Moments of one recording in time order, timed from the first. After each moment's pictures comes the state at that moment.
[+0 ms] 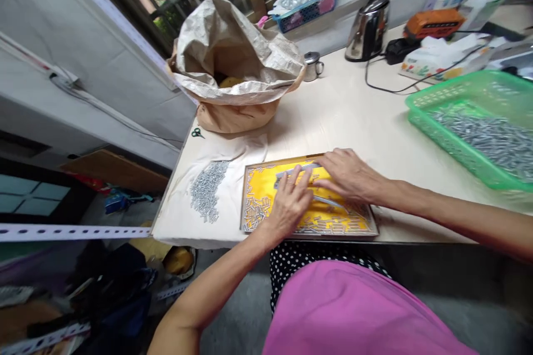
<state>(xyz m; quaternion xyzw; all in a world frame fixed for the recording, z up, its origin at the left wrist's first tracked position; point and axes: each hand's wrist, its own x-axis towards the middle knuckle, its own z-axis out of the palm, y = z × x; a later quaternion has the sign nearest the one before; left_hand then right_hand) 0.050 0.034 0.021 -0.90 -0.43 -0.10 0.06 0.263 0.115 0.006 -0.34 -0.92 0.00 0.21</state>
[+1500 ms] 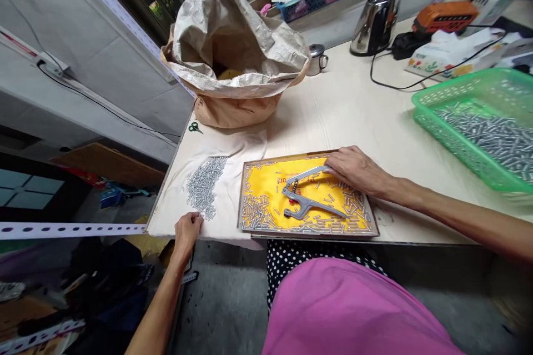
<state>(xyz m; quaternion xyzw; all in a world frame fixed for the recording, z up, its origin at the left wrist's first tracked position) -0.202 -0.027 0.016 -0.44 -0.89 -0.01 -0.06 0.277 0.130 -0.016 -0.33 -0.93 0.03 0.18</state>
